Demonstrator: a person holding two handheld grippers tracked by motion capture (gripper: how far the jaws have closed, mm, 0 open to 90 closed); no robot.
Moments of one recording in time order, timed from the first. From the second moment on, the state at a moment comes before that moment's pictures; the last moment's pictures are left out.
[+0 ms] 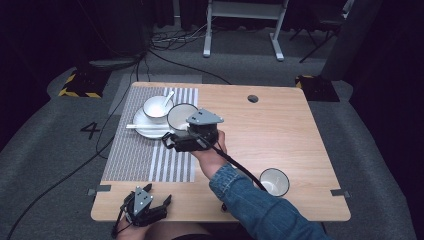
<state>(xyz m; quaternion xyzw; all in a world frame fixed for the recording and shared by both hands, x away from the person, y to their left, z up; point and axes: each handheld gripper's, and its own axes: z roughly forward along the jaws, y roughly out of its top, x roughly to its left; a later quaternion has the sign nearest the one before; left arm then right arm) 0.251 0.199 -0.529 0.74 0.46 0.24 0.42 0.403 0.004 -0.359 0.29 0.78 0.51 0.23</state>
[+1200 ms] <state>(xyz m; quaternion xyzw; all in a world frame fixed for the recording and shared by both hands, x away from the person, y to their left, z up) 0.252 0.199 -0.528 0.74 0.46 0.24 0.42 0.422 0.077 -0.440 0.31 0.79 0.49 0.20</state>
